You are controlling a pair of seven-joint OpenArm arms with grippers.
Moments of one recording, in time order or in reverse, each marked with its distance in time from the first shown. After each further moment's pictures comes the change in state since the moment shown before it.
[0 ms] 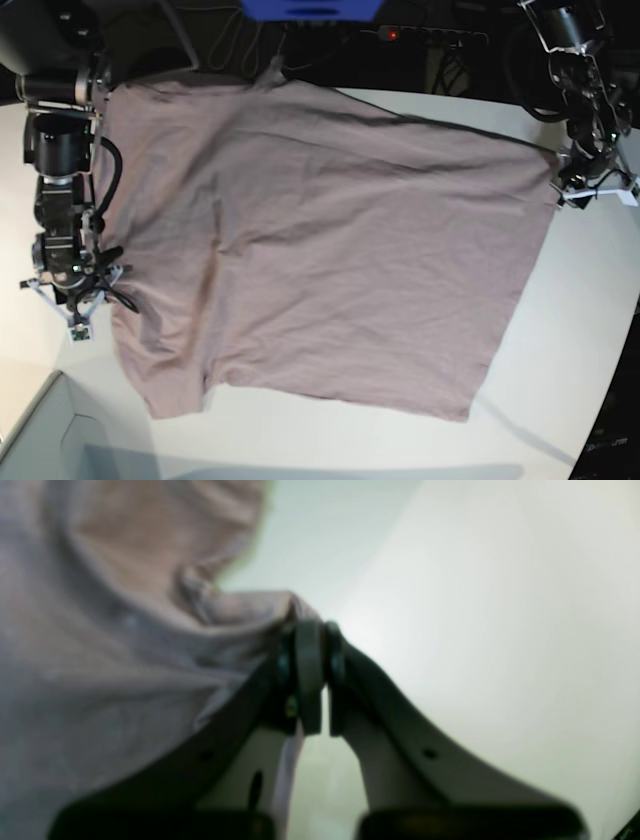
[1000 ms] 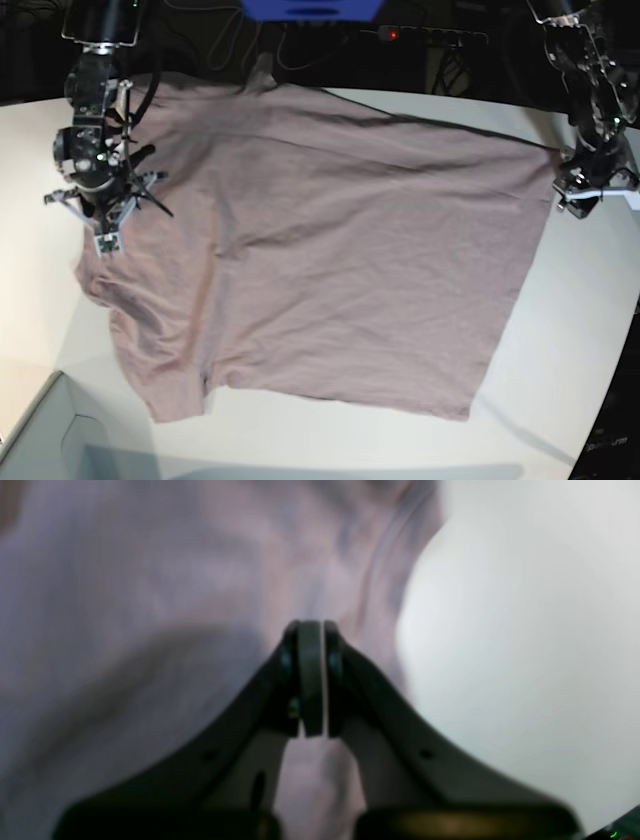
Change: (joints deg) left arm 6.9 3.0 0.4 16.8 -0.3 0.0 1.4; right arm -26.7 -10.9 6.5 32.1 -0.3 7.6 -7.7
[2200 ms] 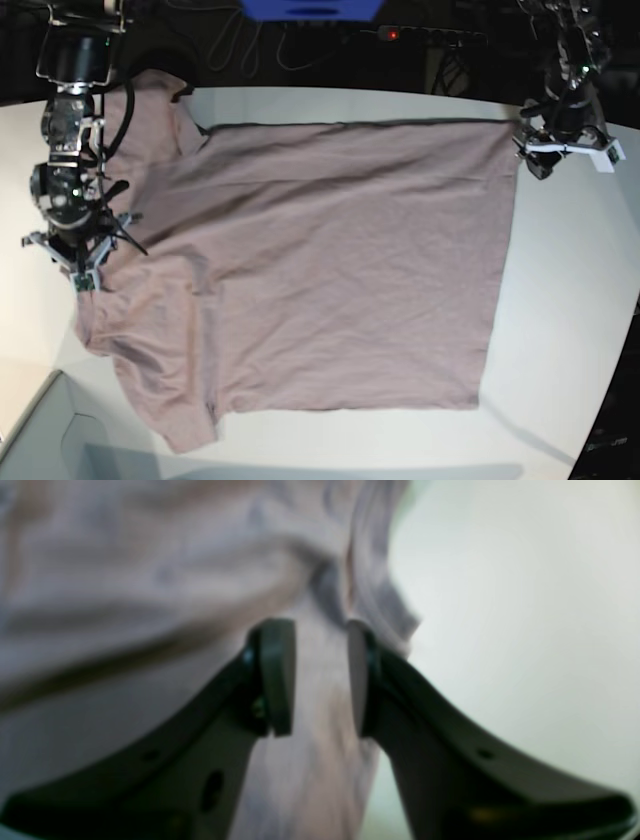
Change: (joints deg) left arm 13.6 4.5 6.1 12.1 -0.2 0.2 0.2; right arm 5.3 5.7 -0.2 -3.0 0.0 0.1 8.1
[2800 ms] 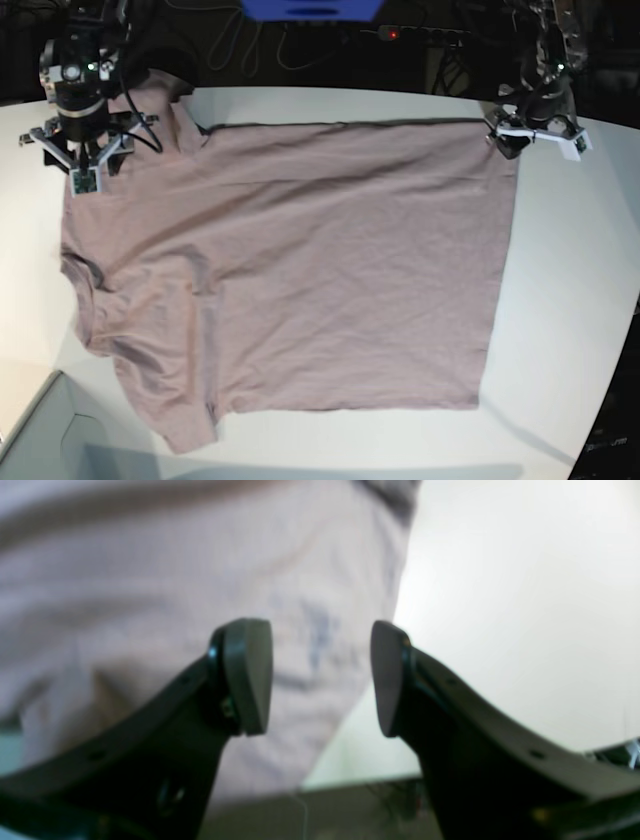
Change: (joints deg) left arm -1.2 -1.1 6.3 -10.3 0.6 -0.4 -2.4; right arm -26.3 -11.4 5.1 28.0 0.1 0.1 -1.6
